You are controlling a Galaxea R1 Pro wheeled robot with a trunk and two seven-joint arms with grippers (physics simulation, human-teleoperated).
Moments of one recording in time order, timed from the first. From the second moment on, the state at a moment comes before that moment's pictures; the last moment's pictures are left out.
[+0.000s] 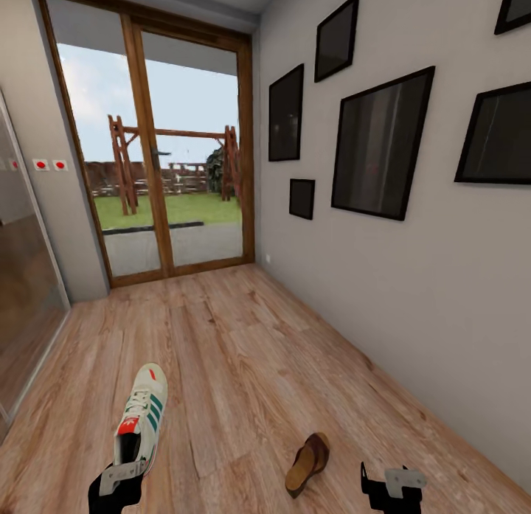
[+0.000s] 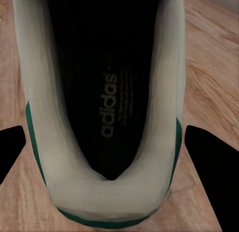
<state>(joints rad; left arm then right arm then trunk) -0.26 0.10 0.25 -0.41 0.02 -0.50 -0.15 -0.33 -0.03 0.03 -0.25 0.05 -0.58 -0.25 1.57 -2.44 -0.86</state>
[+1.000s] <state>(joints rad) -0.26 0.10 0.25 -0.41 0.02 -0.50 -0.15 -0.33 -0.03 0.03 -0.25 0.05 -0.58 -0.25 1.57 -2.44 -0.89</state>
